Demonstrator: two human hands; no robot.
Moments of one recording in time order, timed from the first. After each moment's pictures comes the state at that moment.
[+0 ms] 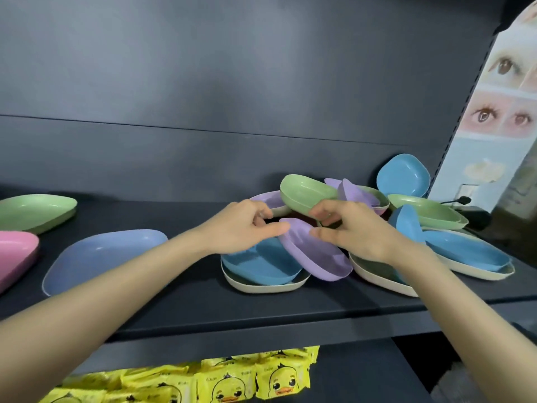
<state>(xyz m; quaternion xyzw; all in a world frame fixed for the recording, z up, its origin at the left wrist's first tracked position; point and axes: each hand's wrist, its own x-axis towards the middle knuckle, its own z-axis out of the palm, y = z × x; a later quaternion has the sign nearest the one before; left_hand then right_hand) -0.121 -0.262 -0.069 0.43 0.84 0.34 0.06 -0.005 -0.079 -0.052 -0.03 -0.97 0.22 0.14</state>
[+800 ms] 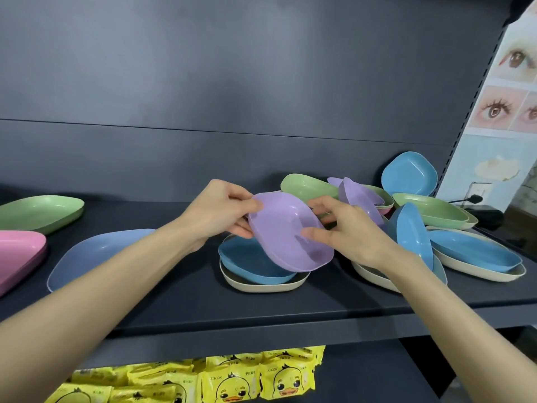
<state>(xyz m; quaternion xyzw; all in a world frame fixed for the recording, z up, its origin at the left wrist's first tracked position) -0.112 -0.273 -0.051 0.29 0.77 0.56 0.11 -0.012 -0.076 -0.070 -0.04 -0.93 0.31 0.17</state>
